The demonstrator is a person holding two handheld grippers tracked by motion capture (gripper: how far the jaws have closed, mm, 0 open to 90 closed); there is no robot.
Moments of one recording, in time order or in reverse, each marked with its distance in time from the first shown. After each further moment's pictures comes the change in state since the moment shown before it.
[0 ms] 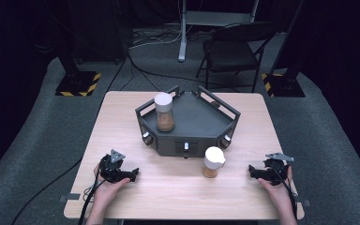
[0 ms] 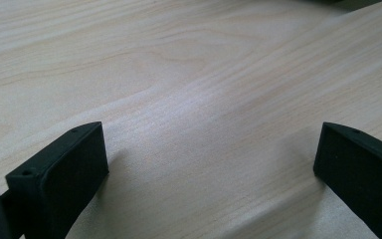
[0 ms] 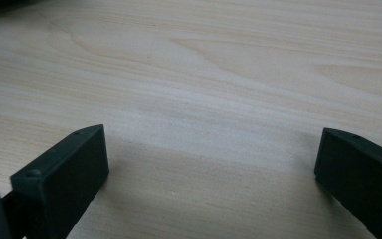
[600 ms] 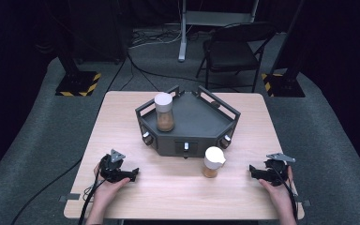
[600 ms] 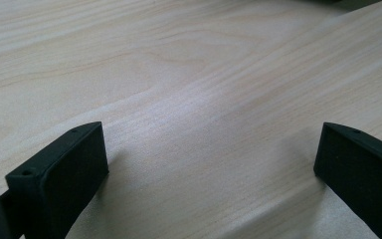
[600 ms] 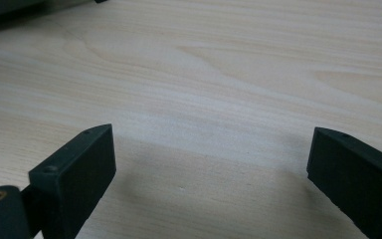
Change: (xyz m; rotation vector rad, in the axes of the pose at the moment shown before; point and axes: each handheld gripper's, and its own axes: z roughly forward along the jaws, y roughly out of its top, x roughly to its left) left arm 0.000 0.000 0.000 -0.001 -0.002 0.001; right arm 0.000 -0.001 -0.009 -0.021 0.011 -0.001
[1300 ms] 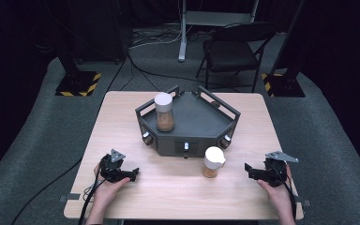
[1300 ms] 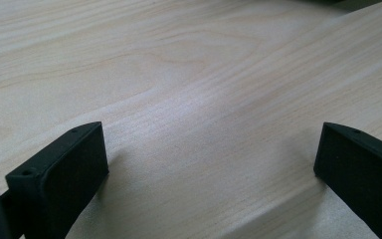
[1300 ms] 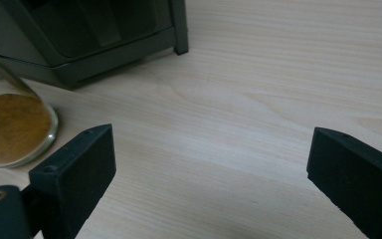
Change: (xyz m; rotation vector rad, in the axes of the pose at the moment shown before) left arm 0.000 0.000 0.000 0.000 0.001 -0.001; right arm 0.008 0.008 -0.034 -0.080 0.132 -0.015
